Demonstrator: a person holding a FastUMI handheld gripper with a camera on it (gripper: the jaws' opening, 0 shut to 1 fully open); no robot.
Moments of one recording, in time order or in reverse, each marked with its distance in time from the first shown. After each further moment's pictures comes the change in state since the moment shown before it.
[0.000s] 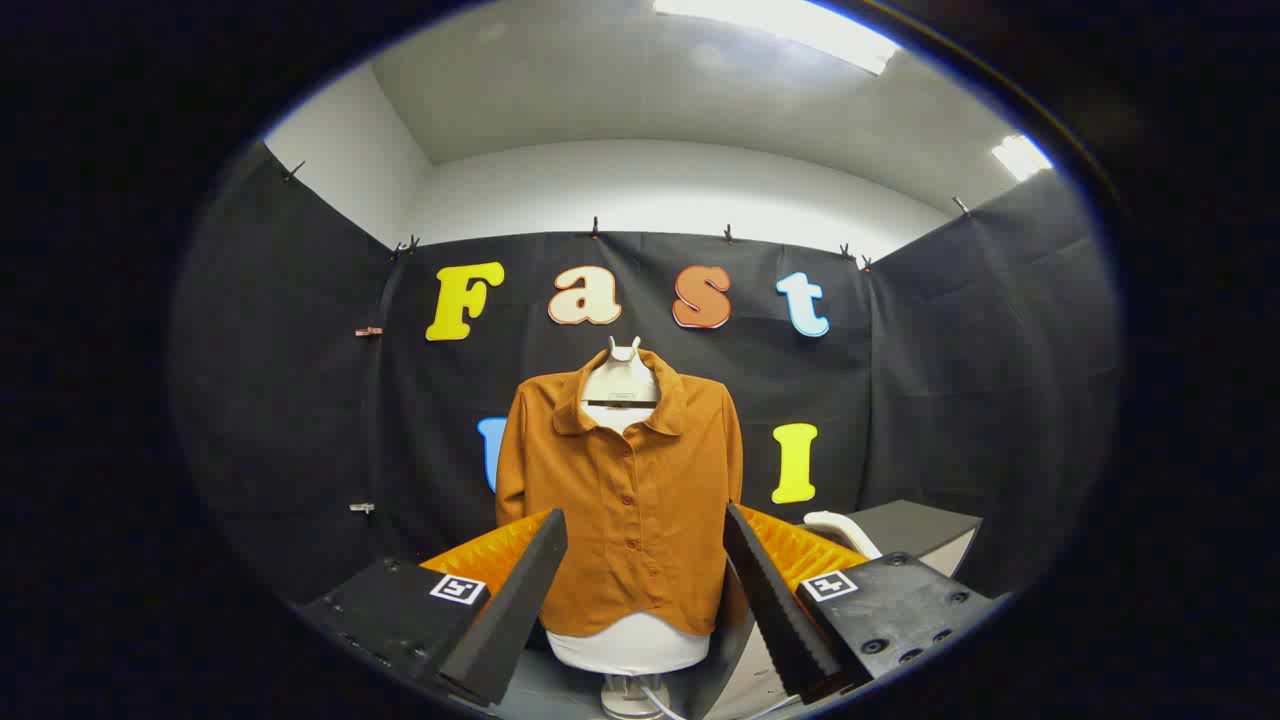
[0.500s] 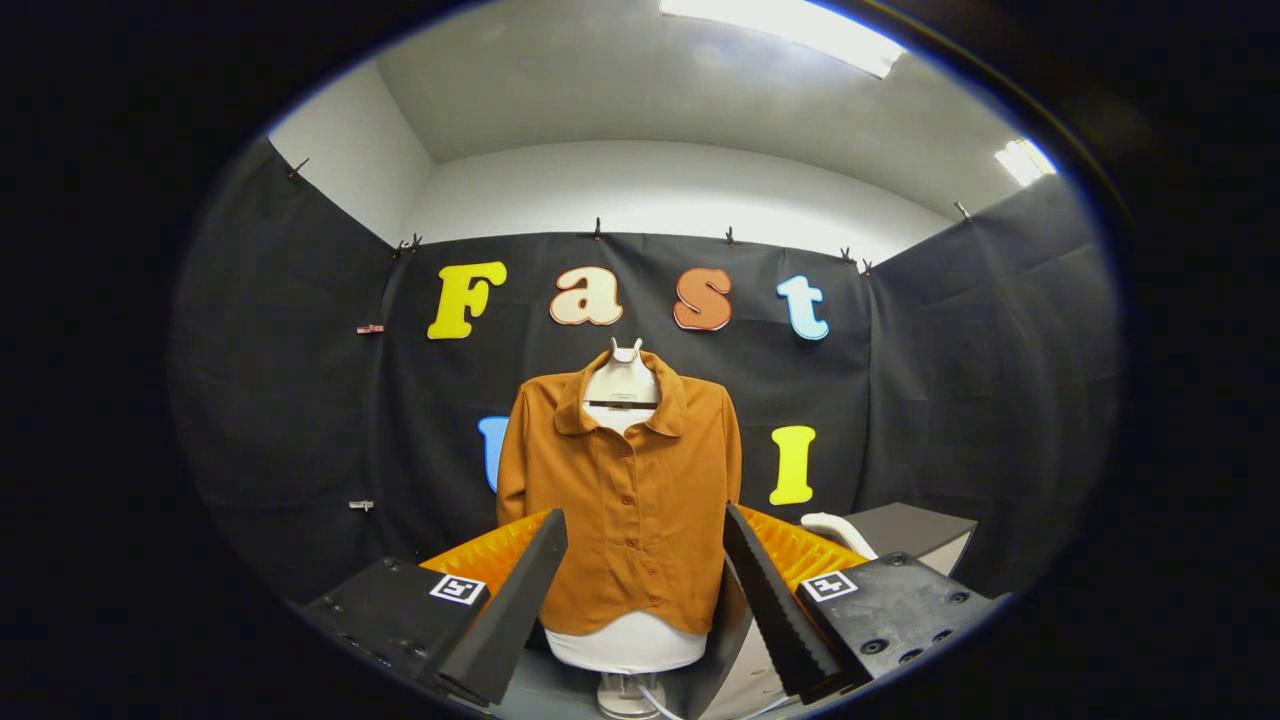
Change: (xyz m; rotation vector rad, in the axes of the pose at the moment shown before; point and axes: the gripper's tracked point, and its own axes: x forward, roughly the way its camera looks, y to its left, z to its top) arm -0.008 -0.003 0.000 0.002 0.005 -0.006
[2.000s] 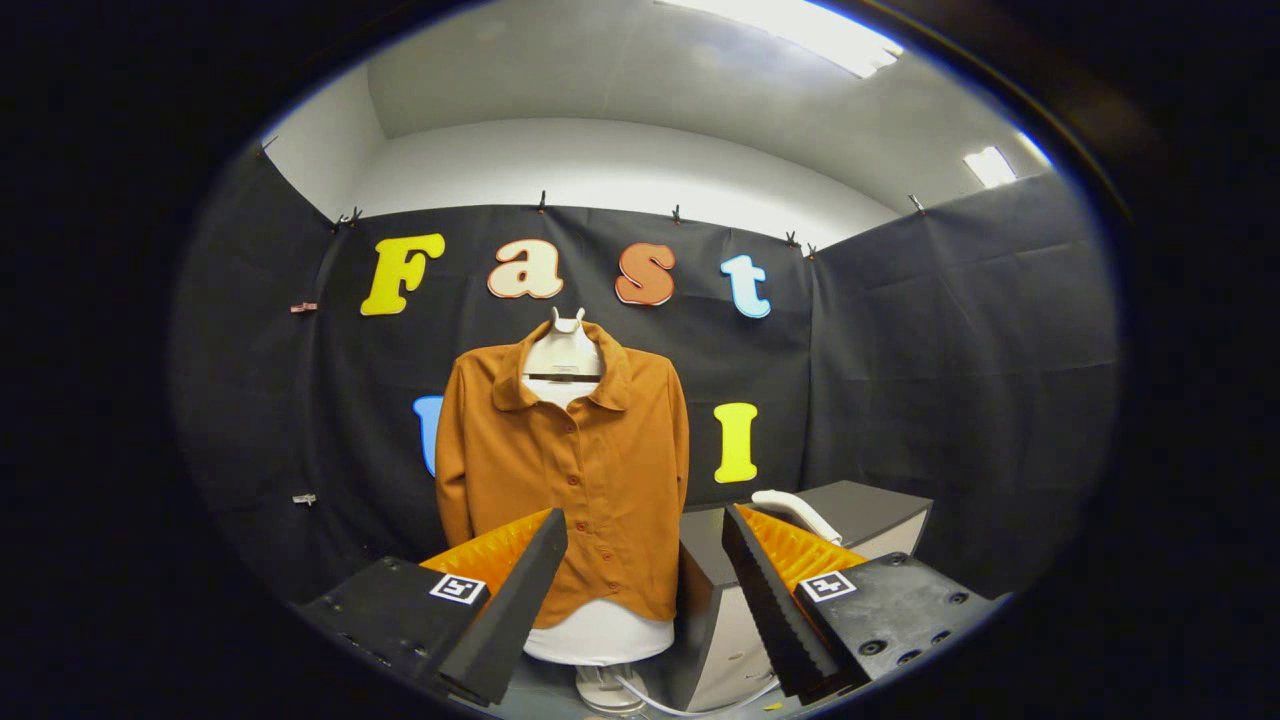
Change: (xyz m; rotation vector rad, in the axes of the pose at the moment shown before) arm 0.026 -0.029 -0.037 -0.020 0.069 -0.221
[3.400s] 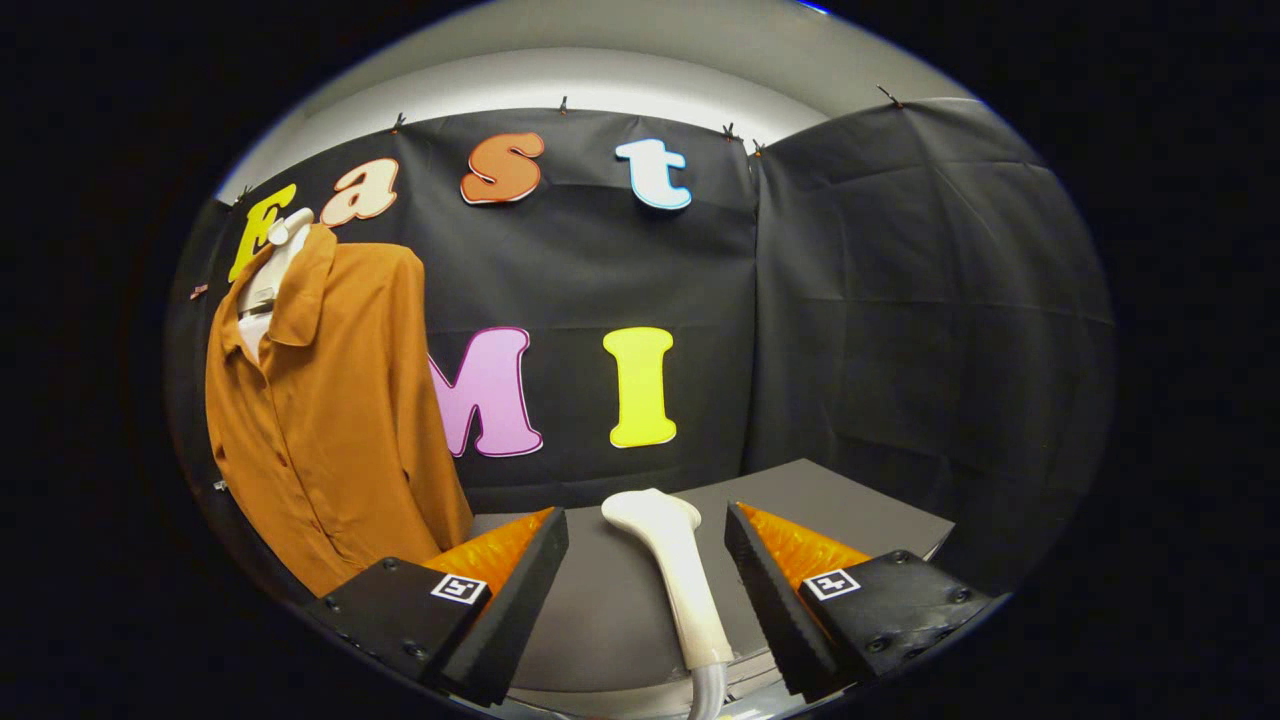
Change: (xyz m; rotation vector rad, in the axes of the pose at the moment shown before) arm 0.315 -0.270 -0.124 0.042 0.243 -0.086
